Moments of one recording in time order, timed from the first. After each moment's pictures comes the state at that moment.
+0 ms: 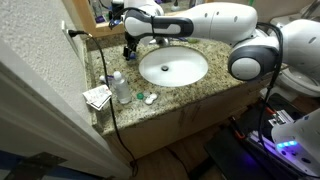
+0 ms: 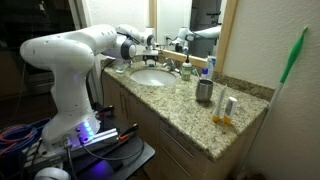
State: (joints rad) arm 0.42 1.39 0.10 -0.37 -0.04 1.99 -0.32
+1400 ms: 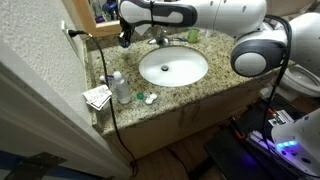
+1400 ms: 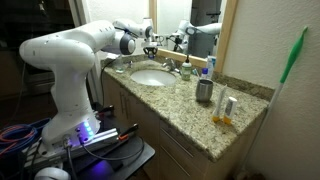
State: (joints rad) arm 0.45 1.31 0.08 -0.35 -0.06 1.99 -0.22
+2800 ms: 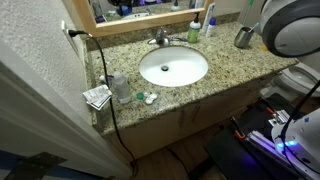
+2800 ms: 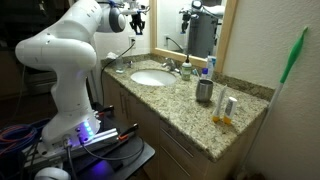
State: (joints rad) arm 0.58 0.96 0.02 -0.35 -0.11 1.45 0.22
